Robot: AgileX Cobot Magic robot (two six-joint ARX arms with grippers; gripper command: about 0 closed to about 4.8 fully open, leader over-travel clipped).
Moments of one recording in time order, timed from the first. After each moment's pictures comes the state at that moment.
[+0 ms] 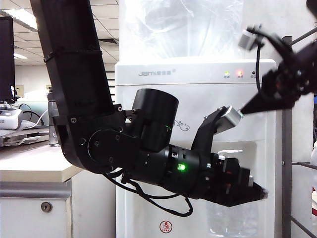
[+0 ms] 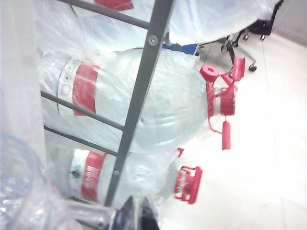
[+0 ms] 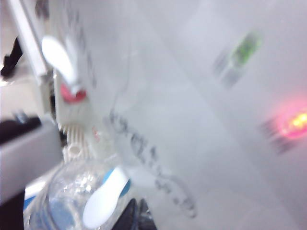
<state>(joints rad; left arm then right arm) -0.84 2.29 1.00 0.99 0.54 -0.01 0.20 1.30 0.62 0.12 -0.47 -0.65</state>
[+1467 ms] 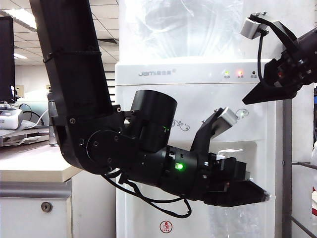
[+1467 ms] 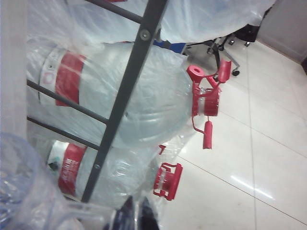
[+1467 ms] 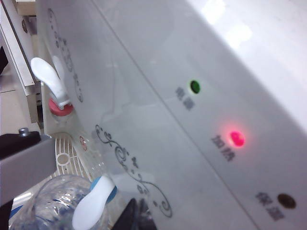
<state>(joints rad) -0.84 2.29 0.99 0.98 0.62 -0.10 0.20 1.24 0.62 0.12 -0.44 -0.63</state>
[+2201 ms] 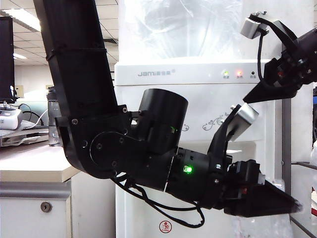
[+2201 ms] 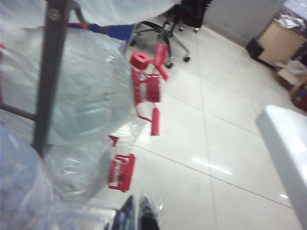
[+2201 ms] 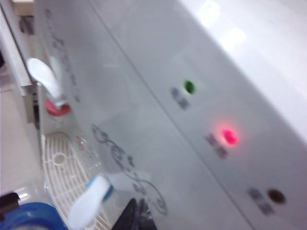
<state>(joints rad) -0.88 2.29 0.99 0.99 0.74 -0.10 0.20 1.24 0.62 0.12 -0.43 -0.63</state>
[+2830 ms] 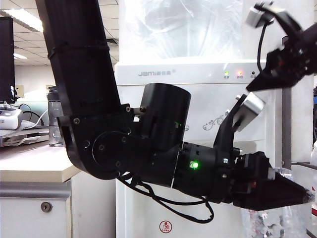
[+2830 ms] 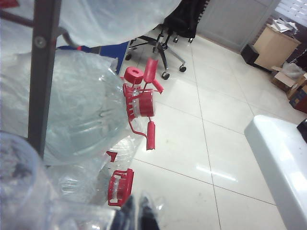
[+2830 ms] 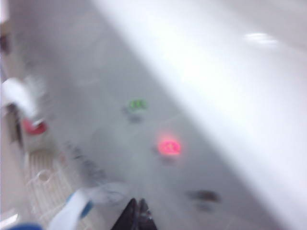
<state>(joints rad) -0.91 2.29 0.99 1.06 0.73 -0.09 0.18 1.21 0.62 0.19 -0.42 -0.55</state>
